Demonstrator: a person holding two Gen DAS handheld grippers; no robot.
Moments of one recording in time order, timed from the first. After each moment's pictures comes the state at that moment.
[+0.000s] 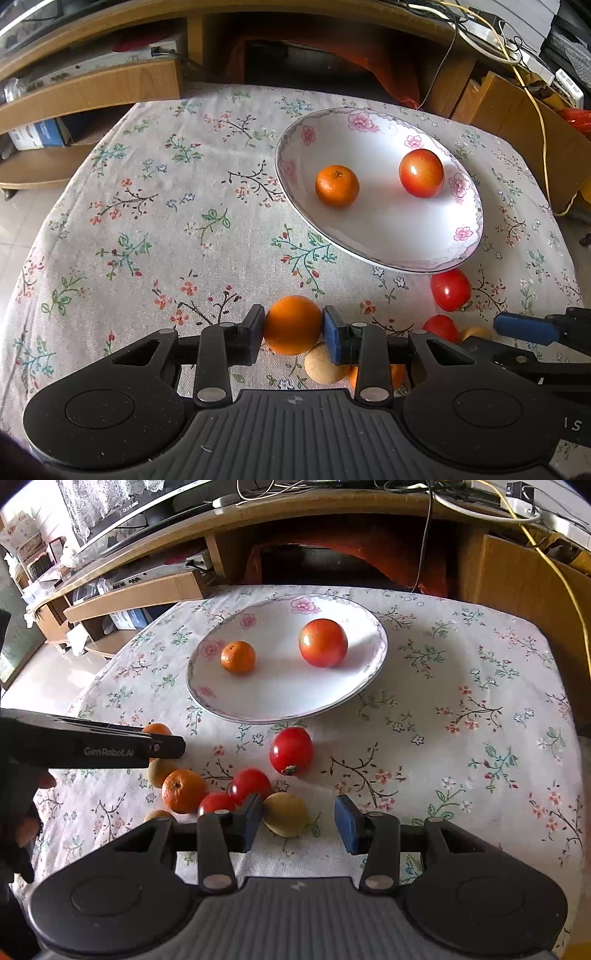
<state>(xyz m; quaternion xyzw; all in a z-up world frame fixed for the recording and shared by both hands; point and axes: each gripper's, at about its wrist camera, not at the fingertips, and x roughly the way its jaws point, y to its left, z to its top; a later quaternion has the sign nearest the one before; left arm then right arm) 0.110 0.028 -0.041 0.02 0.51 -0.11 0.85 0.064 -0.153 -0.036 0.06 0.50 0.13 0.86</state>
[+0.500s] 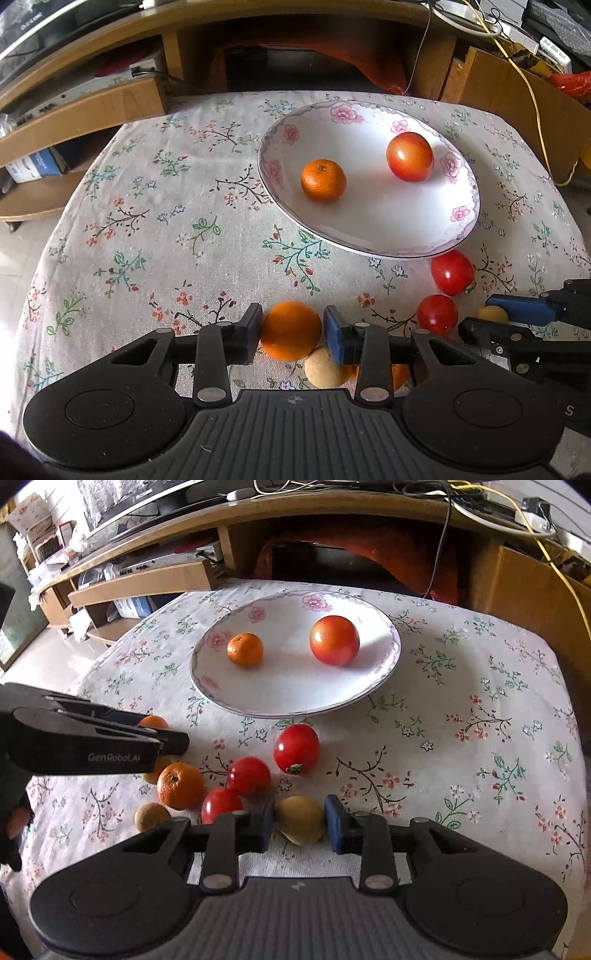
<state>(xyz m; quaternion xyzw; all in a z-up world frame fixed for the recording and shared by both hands) 0.106 0.016 -0.044 0.07 0.50 -0.11 0.86 0.062 -0.143 -0.042 0.02 0.49 0.14 0.86</state>
